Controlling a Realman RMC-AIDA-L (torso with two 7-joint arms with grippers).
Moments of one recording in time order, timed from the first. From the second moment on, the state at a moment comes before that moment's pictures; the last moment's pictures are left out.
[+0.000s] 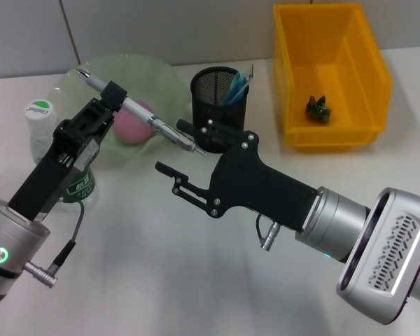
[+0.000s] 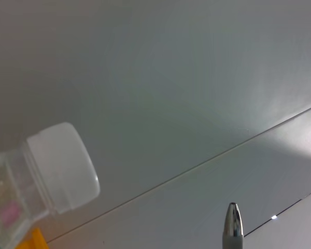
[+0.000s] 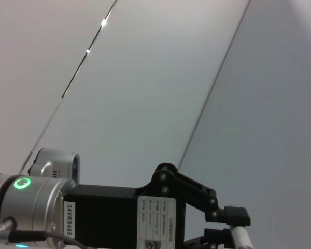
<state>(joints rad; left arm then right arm) -0.59 -2.08 0.73 -0.23 1.14 1.73 -1.41 0.68 2.09 -0.41 0.28 -1.73 -1.55 -0.17</state>
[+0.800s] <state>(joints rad) -0.59 -2.08 0.73 -0.22 1.14 1.73 -1.43 0.68 2.09 -0.36 0.30 -1.75 -1.53 -0.17</state>
